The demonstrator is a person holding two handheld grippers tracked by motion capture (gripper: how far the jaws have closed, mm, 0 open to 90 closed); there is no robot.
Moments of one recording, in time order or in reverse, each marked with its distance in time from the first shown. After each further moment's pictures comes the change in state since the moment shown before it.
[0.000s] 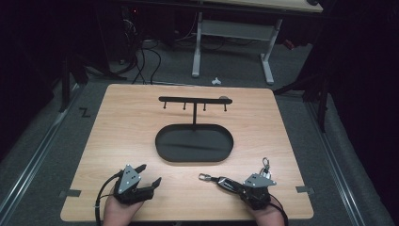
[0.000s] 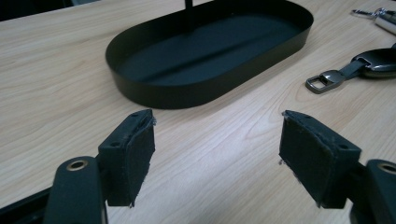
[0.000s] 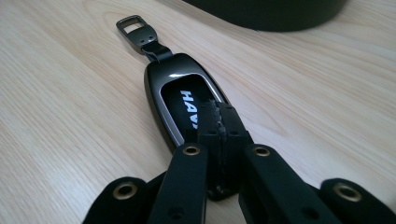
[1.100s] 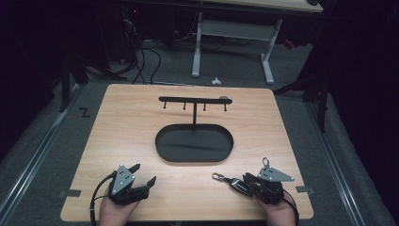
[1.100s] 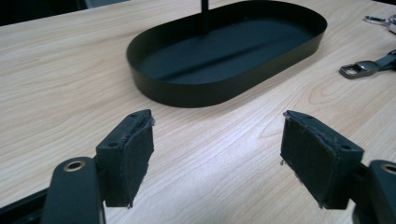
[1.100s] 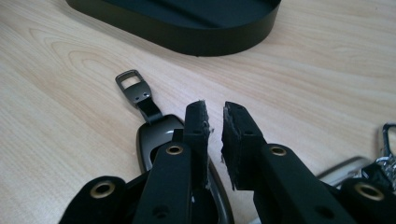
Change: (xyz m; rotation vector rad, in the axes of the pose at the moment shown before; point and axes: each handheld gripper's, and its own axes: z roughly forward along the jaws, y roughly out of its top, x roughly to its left) left arm 0.011 -0.010 -0.018 -0.011 0.063 -0.043; right arm -0.028 0.008 -0.020 -0.074 -0.051 0.066
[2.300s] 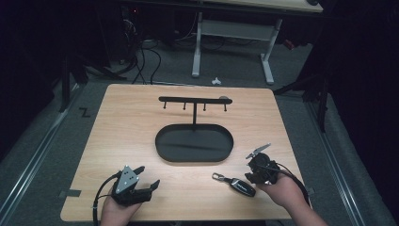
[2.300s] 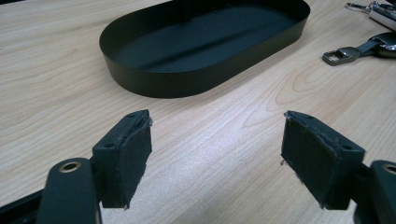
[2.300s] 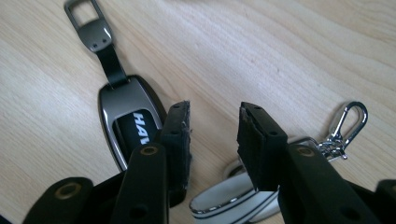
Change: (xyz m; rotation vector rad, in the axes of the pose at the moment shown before) left arm -0.005 -0.001 0.012 0.043 -0.083 0.026; right arm -0.014 0.073 0.020 0.596 -0.027 -0.110
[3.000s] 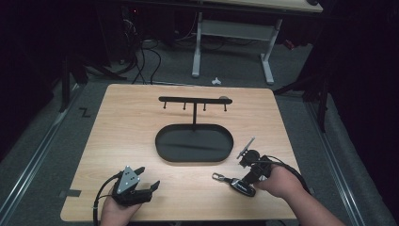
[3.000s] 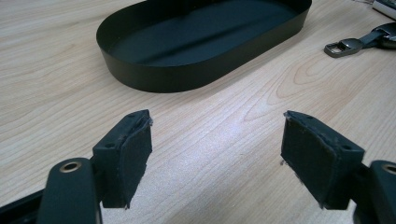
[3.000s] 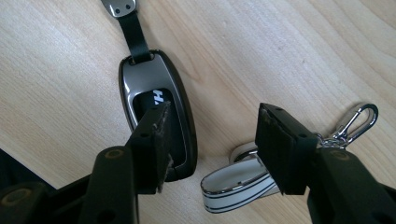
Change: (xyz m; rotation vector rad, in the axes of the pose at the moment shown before) left arm 0.000 -0.001 0.001 0.019 0.002 0.007; right arm 0.012 0.028 -0.002 0.210 0.018 -0.138
